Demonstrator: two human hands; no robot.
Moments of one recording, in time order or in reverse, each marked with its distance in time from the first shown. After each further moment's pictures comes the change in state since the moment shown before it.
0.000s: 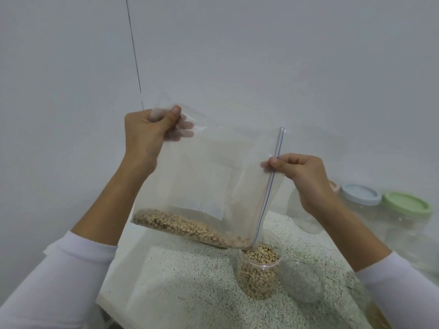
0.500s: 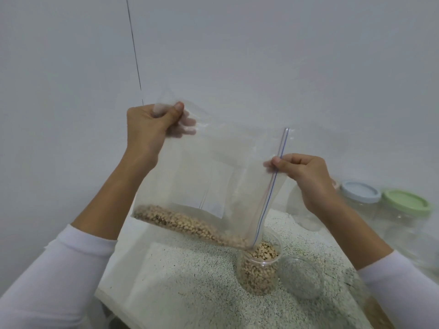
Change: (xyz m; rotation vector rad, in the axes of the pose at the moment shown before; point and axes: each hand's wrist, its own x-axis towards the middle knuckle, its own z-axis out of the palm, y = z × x) left_hand 0.001 0.003 0.001 0.016 -0.021 0.024; right_hand 0.000 0.004 -0.007 -0.017 -0.001 0.004
